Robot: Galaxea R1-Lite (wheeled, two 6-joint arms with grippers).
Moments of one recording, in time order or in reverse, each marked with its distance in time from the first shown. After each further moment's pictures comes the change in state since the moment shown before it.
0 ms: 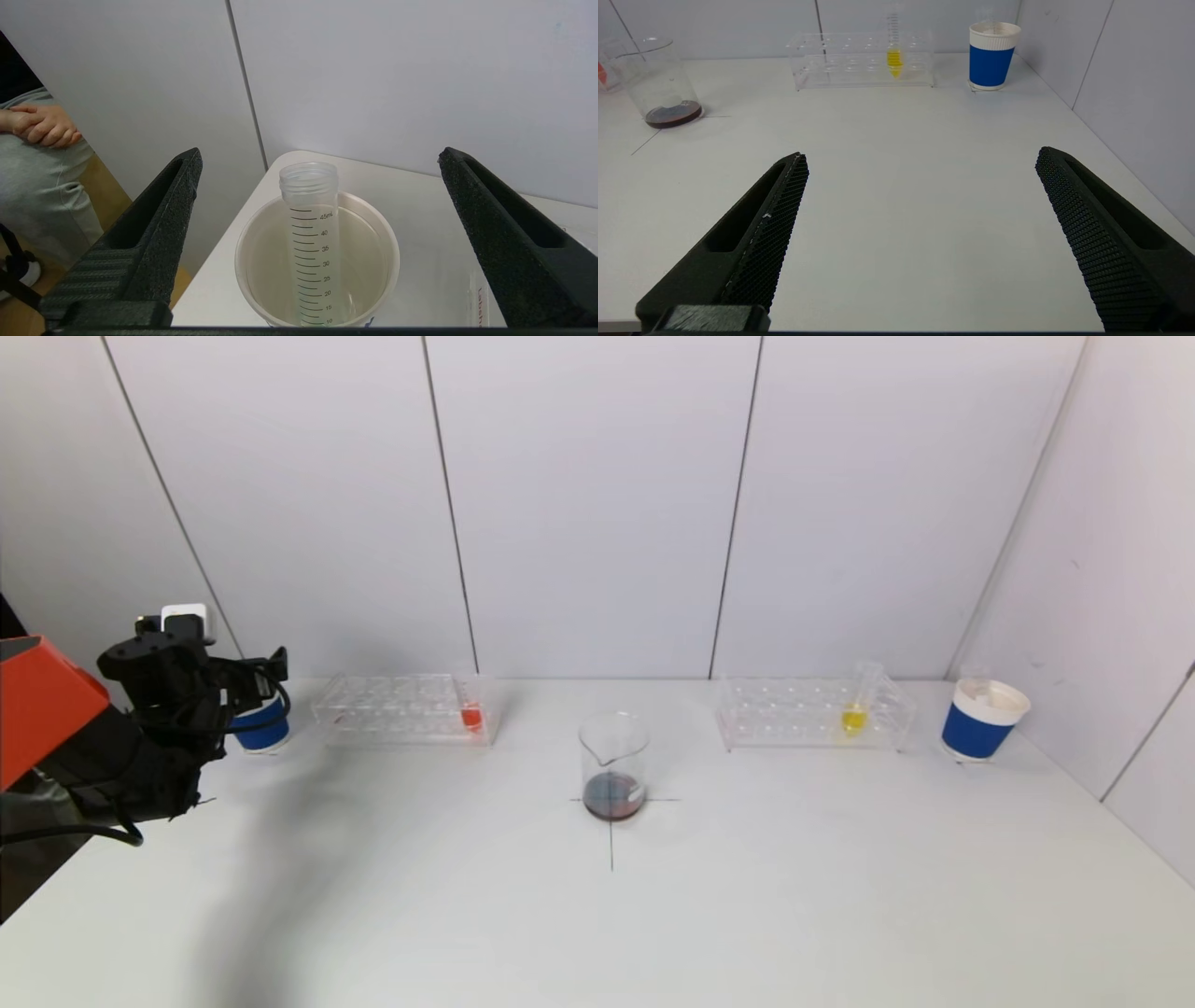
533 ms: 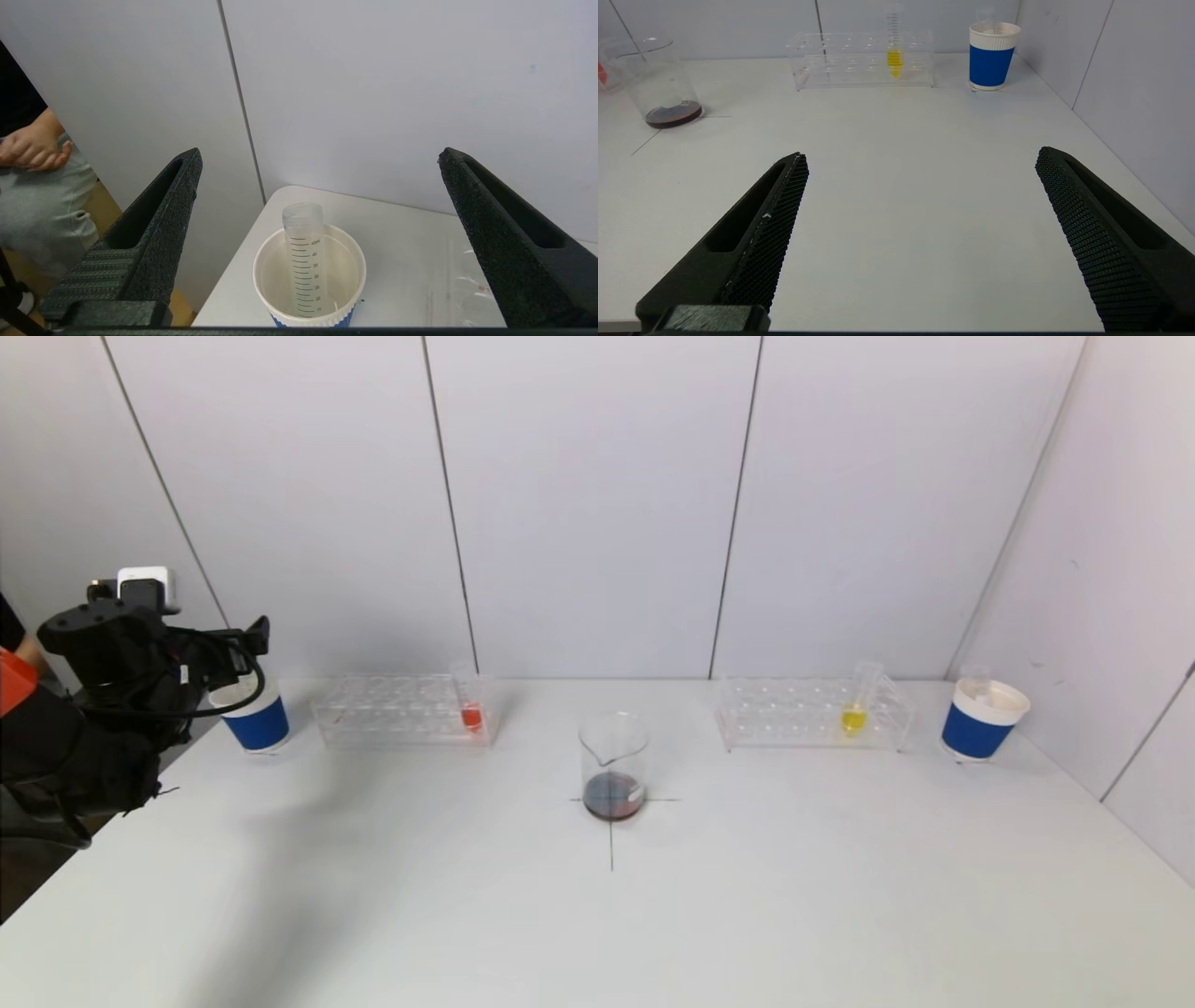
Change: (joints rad) left arm -0.004 -0.200 0.116 0.013 -0.041 0.001; right arm 0.000 0.000 0.000 0.000 0.000 0.000
